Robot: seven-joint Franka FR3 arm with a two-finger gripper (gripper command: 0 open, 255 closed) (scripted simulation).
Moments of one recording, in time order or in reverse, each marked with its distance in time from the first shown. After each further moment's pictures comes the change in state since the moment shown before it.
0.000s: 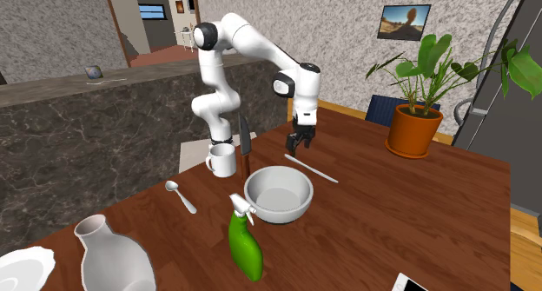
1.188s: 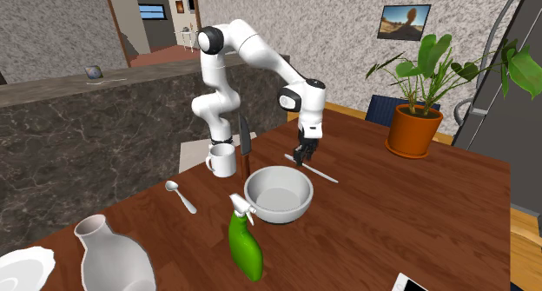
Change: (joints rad) arm 0.022 0.119 0.022 -0.013 -0.046 0.124 0.033
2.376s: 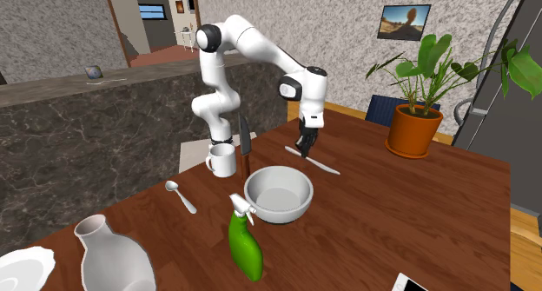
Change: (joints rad) arm -0.004 -0.057 -0.001 0.051 0.023 -0.104 -0.018
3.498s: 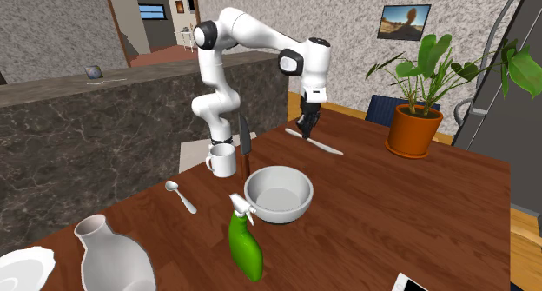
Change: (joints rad) arm -0.004 -0.083 -0.006 0.142 0.027 -0.221 -0.019
